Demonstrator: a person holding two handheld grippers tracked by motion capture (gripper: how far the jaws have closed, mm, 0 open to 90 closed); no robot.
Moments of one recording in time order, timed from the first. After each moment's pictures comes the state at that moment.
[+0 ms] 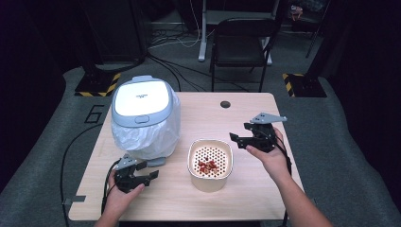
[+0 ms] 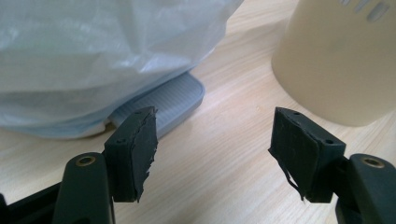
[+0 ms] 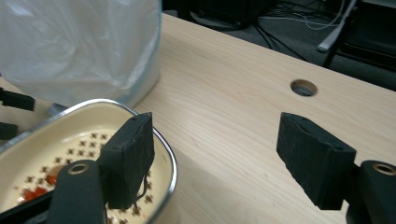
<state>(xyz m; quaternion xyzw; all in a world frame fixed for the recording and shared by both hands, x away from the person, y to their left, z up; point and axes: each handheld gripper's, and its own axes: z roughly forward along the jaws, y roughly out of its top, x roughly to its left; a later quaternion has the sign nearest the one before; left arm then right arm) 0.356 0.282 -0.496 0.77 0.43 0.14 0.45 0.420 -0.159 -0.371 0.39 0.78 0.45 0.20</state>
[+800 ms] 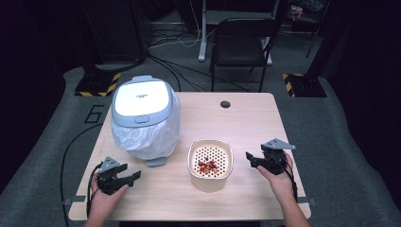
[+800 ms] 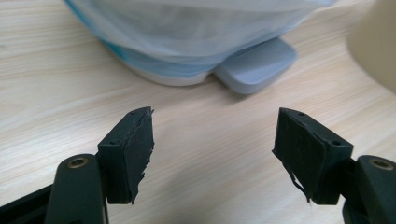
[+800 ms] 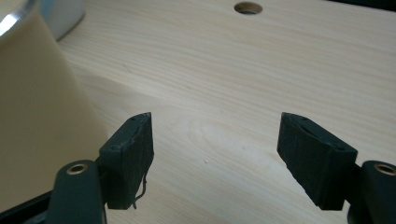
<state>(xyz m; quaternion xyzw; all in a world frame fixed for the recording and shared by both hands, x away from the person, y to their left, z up) 0.350 0.335 -0.511 0.74 0.49 0.19 0.41 0.400 -0.209 -0.466 0.47 0.75 0.40 0.24</state>
